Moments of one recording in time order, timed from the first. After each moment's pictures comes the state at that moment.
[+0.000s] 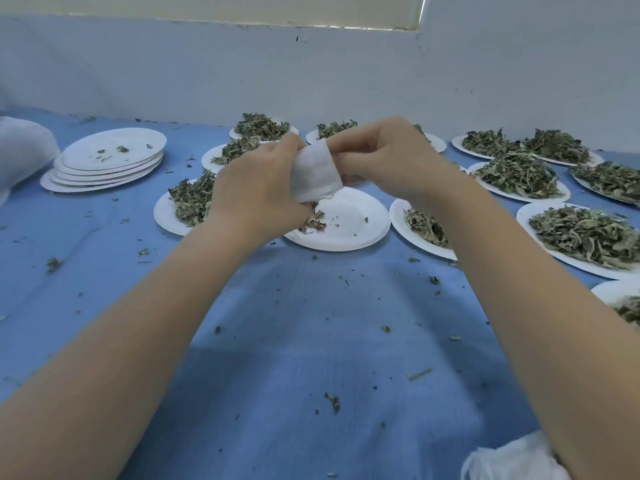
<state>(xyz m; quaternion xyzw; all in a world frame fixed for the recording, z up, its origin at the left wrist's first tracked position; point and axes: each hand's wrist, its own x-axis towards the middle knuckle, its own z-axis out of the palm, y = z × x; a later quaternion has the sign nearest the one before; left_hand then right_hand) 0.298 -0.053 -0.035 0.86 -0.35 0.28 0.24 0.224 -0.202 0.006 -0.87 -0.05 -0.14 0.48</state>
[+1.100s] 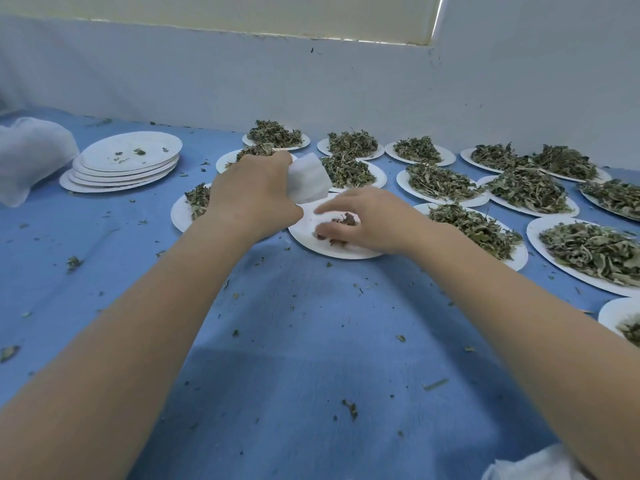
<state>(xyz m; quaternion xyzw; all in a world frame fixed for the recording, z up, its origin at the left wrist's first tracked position) 0.320 -0.039 -0.031 0.93 -0.28 0.20 0.17 0.259 -0.212 -0.053 -0.98 -0.05 -0.08 0.14</state>
